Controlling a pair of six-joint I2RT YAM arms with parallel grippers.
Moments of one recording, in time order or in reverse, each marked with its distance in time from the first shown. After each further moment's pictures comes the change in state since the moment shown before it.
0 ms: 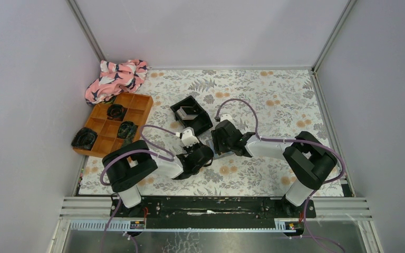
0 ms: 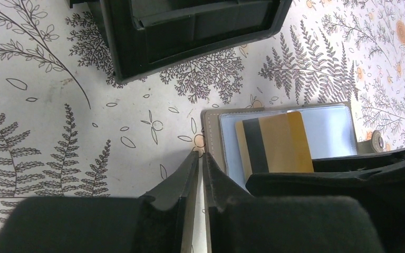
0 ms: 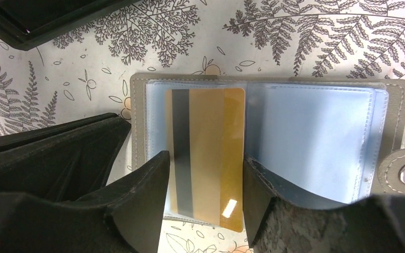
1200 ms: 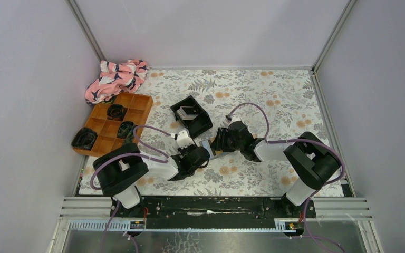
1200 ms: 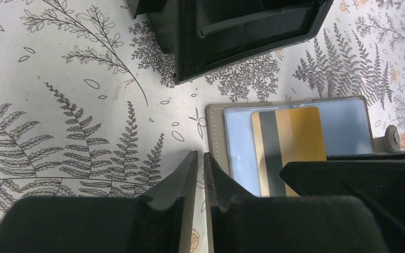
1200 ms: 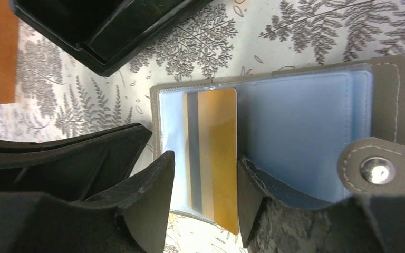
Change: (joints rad) left arm 0.005 -0.089 -0.045 -0.135 -0.025 0.003; right arm -0.109 -0.015 -0.201 0.425 -0.285 0.246
